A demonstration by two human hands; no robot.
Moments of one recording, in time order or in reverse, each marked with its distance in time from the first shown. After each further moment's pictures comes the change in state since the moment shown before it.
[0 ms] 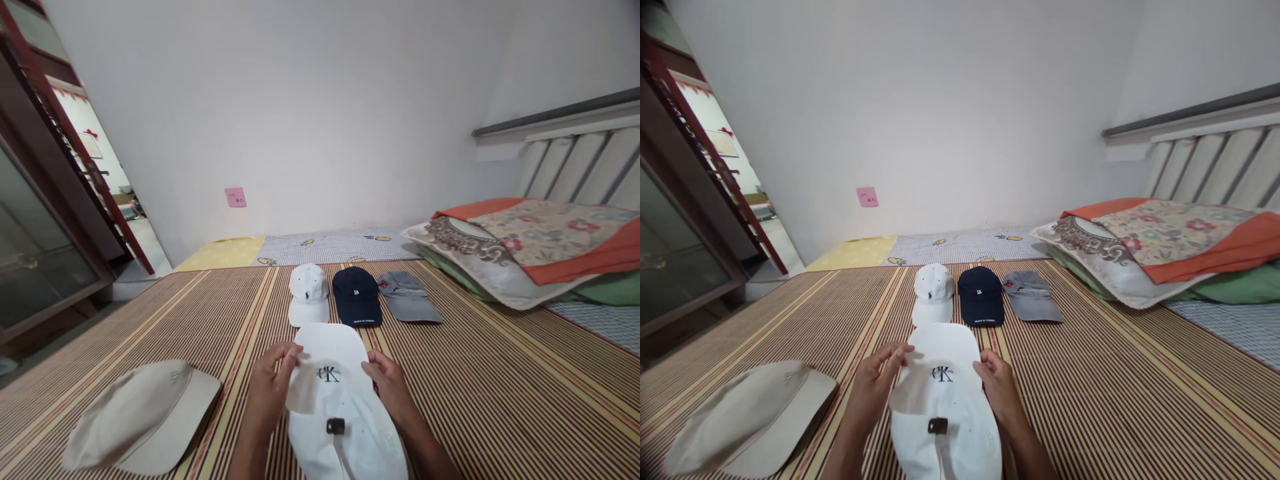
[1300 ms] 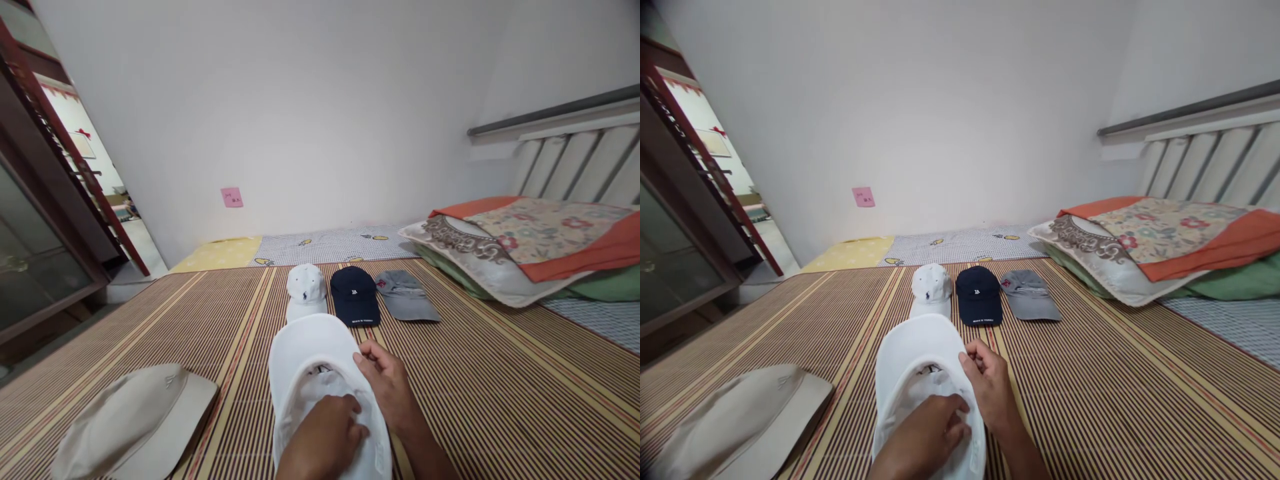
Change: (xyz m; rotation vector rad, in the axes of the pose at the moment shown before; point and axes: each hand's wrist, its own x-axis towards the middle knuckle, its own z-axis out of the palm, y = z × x) left_hand -0.042 0.032 0.065 0.313 -0.674 -0.268; right_hand -0.022 -0.056 0.019 -0.108 -0.036 -0.195
